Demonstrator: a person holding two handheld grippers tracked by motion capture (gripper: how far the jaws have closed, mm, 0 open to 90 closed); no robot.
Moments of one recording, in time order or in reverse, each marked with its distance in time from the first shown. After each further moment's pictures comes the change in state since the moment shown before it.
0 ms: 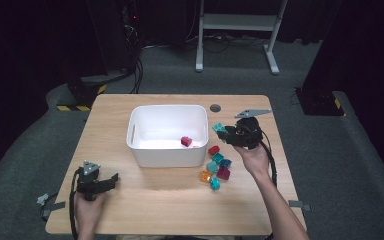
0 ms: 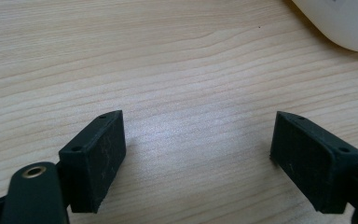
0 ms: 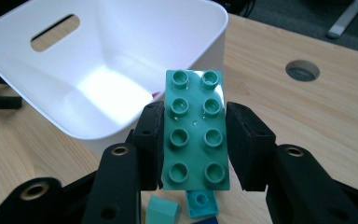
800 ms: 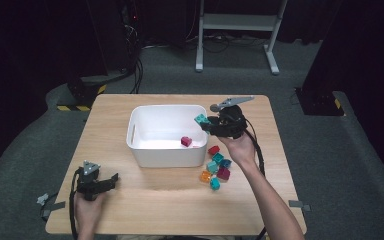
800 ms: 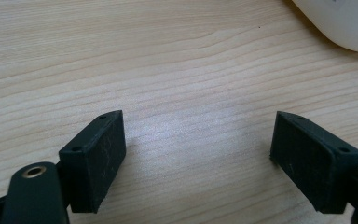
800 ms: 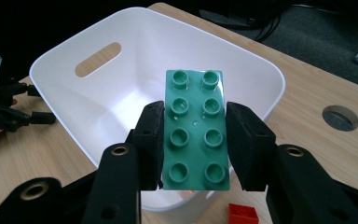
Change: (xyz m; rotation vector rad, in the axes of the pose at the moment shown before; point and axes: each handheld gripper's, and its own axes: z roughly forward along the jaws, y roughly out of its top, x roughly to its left) left arm 0.000 0.000 0.000 0.000 0.001 0.001; right arm 0.033 0.046 0.013 -0.016 0.075 -0.080
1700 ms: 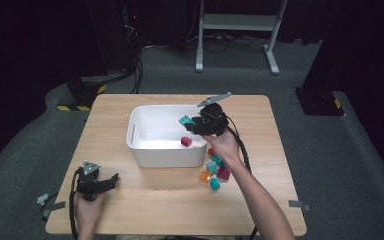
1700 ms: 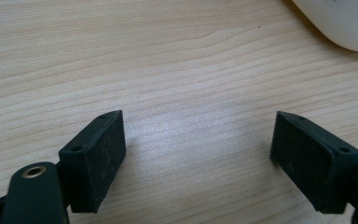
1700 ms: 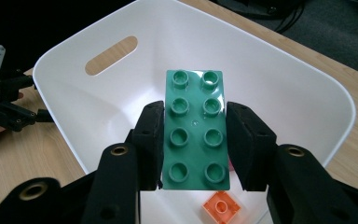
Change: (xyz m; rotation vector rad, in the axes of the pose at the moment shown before) left arm 0.000 0.000 0.000 0.001 -0.001 0.000; right arm 0.017 0.016 0.042 0.060 0.051 -0.035
